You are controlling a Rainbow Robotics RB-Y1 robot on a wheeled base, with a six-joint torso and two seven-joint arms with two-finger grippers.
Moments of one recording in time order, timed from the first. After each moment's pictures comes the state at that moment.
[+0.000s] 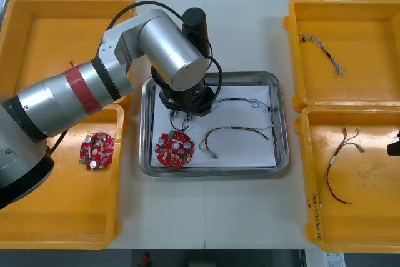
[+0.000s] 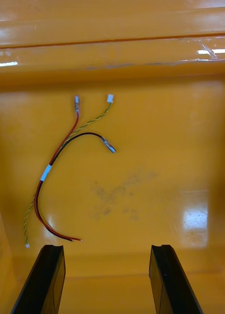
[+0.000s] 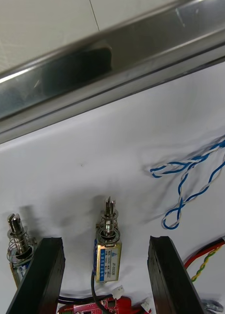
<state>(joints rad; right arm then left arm) -0.07 -0.67 -0.40 -2.23 -0.76 1.92 1.35 -1.07 0.43 -0.85 -1.34 0.82 1.41 -0.91</state>
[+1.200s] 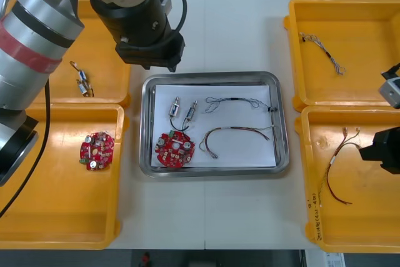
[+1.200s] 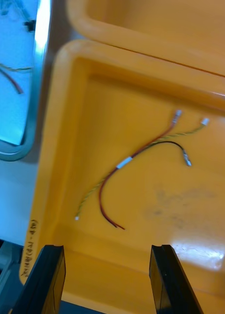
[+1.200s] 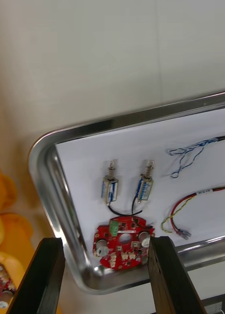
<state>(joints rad) -0.10 -0.78 -0.30 -2.41 -1.01 1.92 1.35 -1.07 0.49 -0.42 -1.58 0.80 1.85 -0.91</state>
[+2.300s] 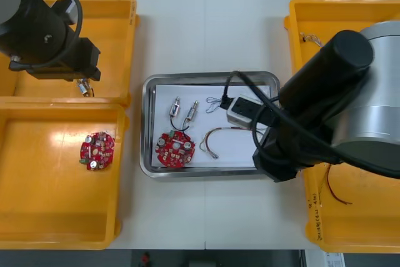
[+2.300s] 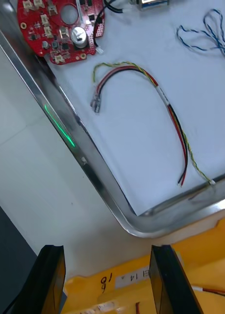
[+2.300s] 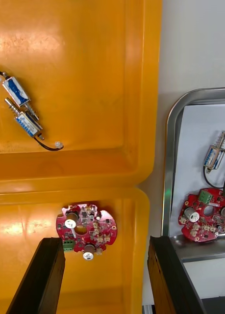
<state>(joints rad) -0.68 -0.70 0.55 -2.36 -0.89 1.92 1.38 -0.74 0.79 -0.15 -1.93 0.91 1.91 -0.91</state>
